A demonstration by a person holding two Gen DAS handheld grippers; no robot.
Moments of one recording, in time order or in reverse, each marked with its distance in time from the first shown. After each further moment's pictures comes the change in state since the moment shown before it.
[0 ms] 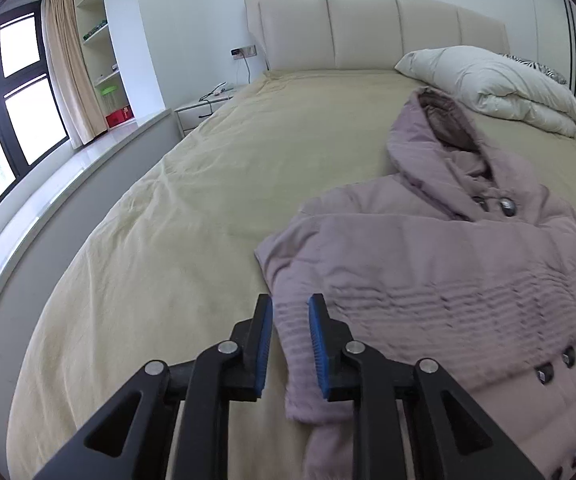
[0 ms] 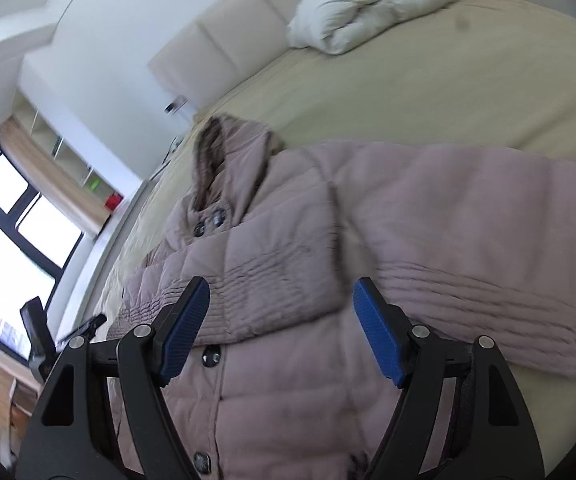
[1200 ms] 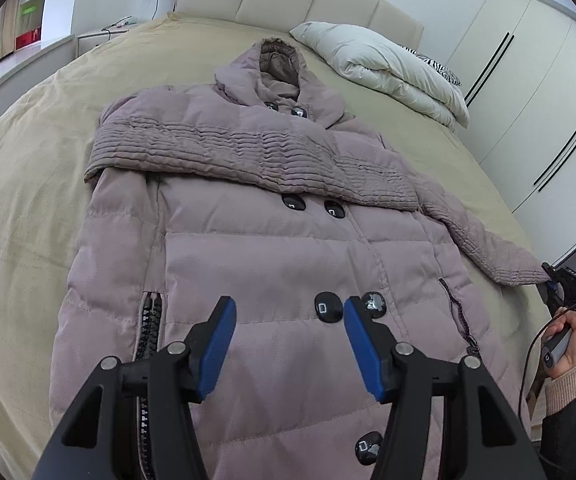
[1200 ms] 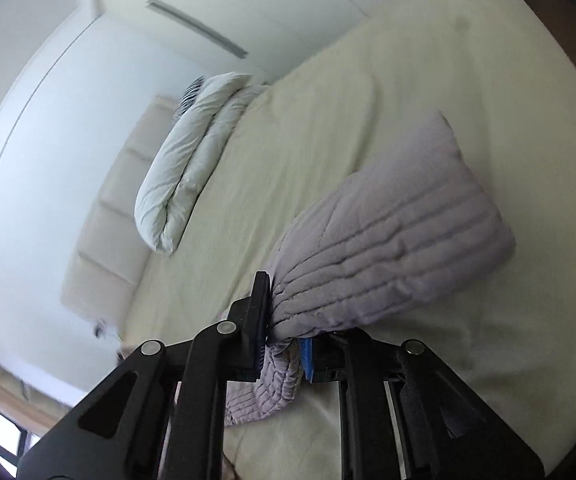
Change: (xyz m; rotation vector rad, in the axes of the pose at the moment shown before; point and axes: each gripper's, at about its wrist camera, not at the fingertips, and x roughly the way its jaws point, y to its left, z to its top) left arm -0.109 -0.080 -0.099 -0.109 0.196 -0.524; right arm -0.243 -0.199 -0.002 0.442 -0.510 -0.275
